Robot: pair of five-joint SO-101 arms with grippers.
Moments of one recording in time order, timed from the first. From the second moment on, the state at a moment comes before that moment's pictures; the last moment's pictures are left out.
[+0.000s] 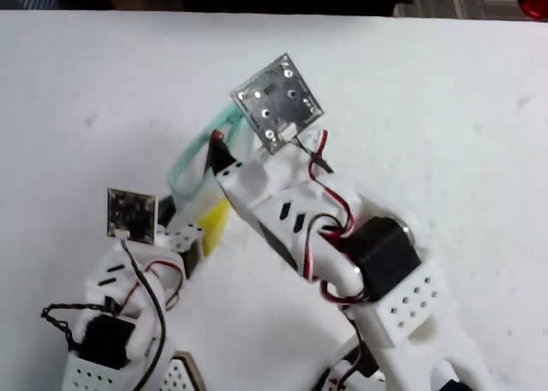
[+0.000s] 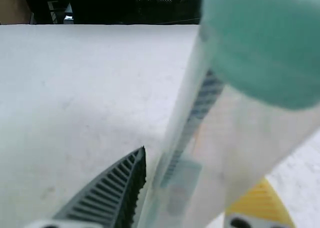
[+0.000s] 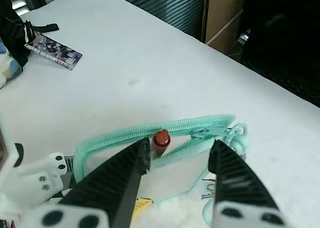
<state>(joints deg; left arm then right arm) 9.3 -103.1 84.7 53.2 8.9 -41.2 -37.7 4.4 69.4 4.5</state>
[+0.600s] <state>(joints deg) 9.0 -103.1 84.7 53.2 8.9 -40.8 -23.6 -2.8 69.6 4.4</state>
